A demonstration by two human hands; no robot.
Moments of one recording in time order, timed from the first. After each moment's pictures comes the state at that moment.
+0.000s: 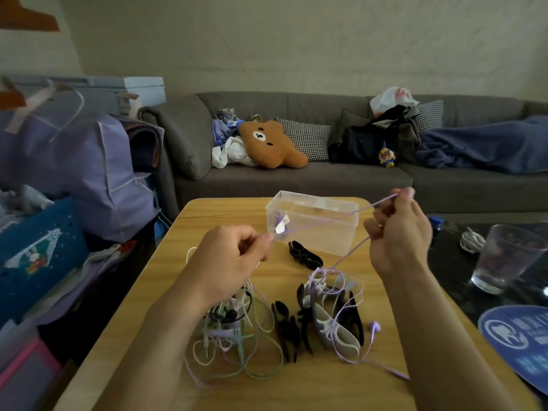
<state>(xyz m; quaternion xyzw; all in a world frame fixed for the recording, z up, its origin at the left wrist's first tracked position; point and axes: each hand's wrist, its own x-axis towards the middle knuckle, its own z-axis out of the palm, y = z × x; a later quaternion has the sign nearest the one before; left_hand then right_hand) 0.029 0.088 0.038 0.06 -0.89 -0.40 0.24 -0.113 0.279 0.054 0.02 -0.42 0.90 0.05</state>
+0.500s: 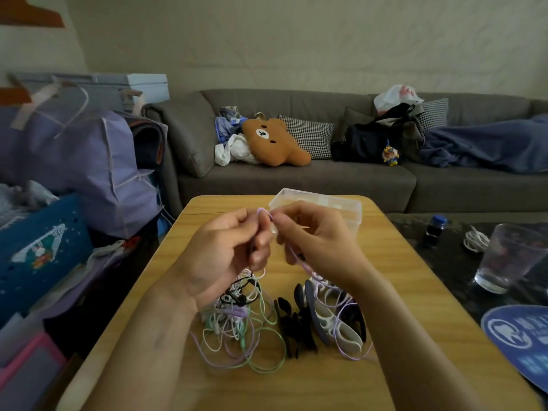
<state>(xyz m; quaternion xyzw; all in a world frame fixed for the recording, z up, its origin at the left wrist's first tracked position) 0.038 0.096 0.057 -0.02 -0.60 -0.79 0.10 -0.058 0.235 0.051 0.40 -0.68 0.61 -0.07</state>
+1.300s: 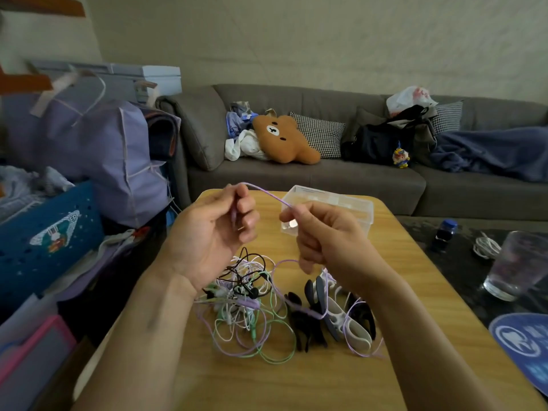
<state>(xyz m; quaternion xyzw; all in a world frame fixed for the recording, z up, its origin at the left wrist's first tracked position) 0.048 0.073 0.065 -0.01 -0.45 -0.88 0.16 -0.051 0.232 0.051 0.38 -0.58 0.68 -0.23</state>
